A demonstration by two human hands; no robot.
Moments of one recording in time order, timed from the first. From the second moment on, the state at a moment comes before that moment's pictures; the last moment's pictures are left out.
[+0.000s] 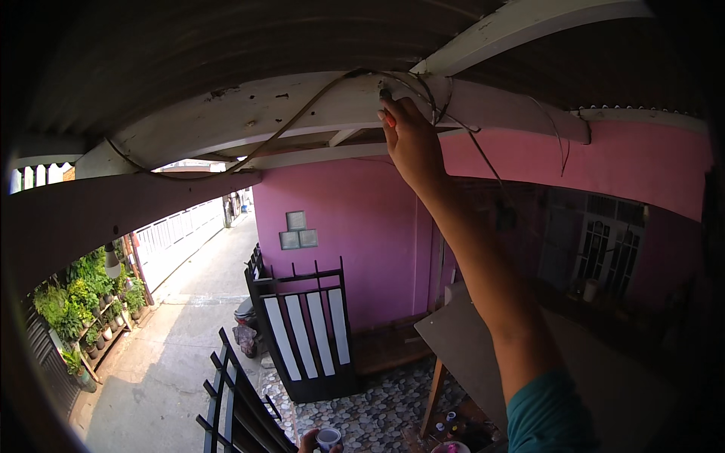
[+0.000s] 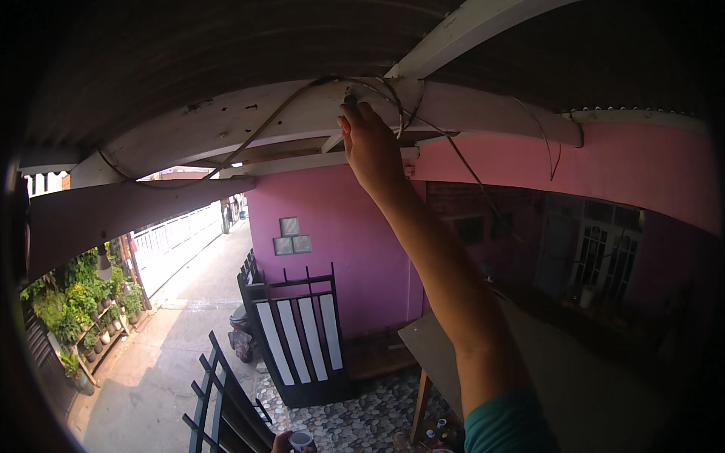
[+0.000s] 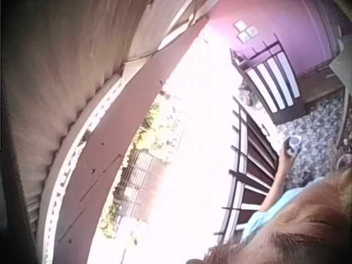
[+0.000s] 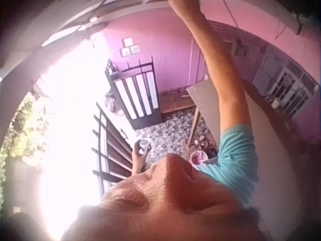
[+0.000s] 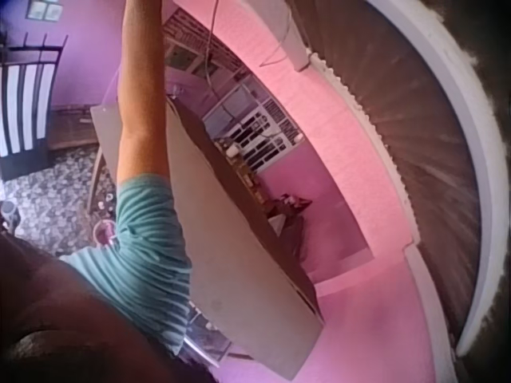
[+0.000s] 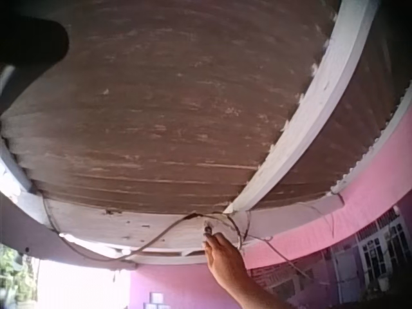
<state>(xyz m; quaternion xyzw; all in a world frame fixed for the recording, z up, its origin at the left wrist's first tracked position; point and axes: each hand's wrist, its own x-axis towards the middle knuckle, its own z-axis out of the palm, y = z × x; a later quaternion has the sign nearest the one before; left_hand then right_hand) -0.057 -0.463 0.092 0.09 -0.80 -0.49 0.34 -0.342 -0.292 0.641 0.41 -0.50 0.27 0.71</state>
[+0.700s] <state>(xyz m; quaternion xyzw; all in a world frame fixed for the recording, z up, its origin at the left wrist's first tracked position) -0.055 -0.460 0.106 0.05 -0.79 -0.52 0.34 -0.320 -0.326 0.634 0.49 -0.49 0.29 0.66</state>
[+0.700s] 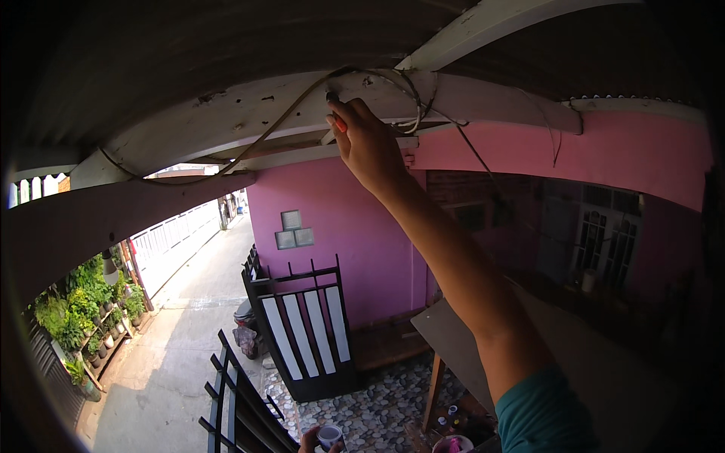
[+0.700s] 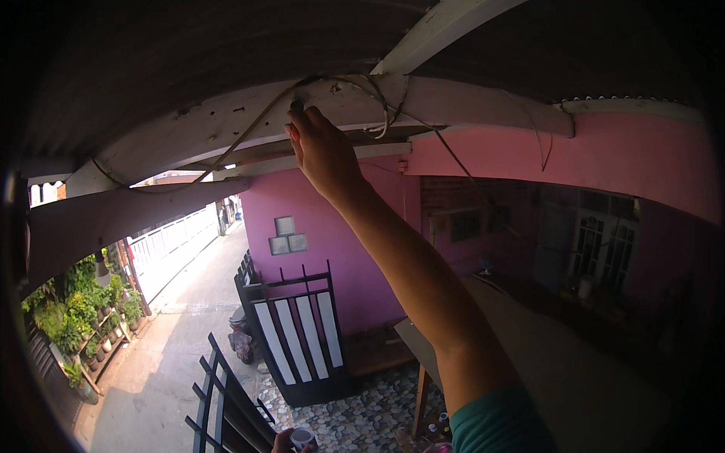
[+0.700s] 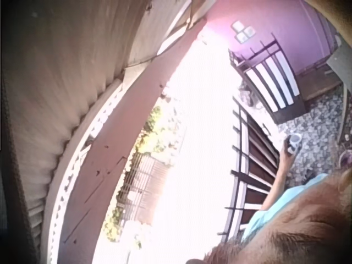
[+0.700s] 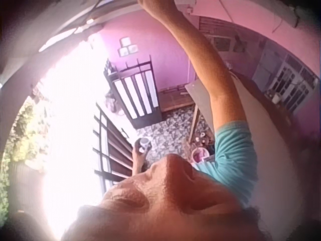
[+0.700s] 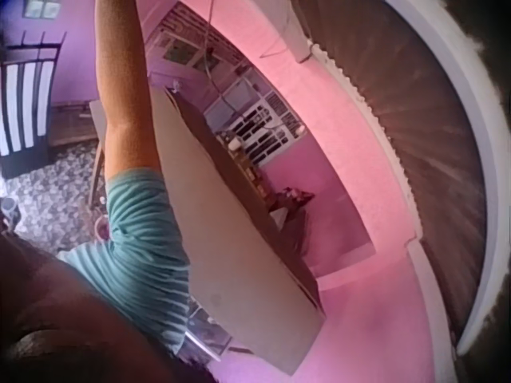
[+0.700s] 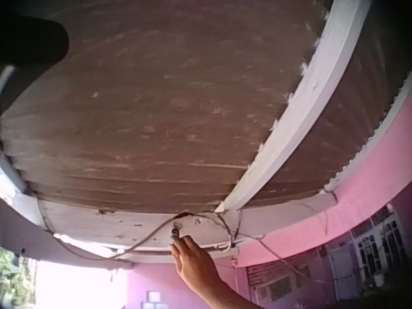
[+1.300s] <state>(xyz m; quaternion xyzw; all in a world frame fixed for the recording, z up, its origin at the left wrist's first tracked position) -0.066 -0.460 0.090 0.02 -0.80 -0.51 0.33 -0.360 -0.269 0.602 0.21 -0.59 0.21 0.75</state>
